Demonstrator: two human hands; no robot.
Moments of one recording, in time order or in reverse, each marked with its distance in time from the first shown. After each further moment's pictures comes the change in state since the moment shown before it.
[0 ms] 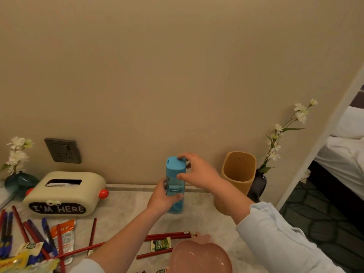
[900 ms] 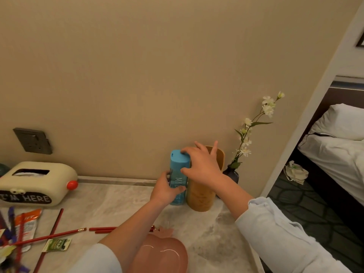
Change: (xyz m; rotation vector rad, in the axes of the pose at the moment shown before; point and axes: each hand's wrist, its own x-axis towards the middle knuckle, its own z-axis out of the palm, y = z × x) left_hand 0.016 0.024 0.115 0.075 0.107 0.029; right_hand -0.032 0.086 -0.059 -0.319 0.112 -0.075
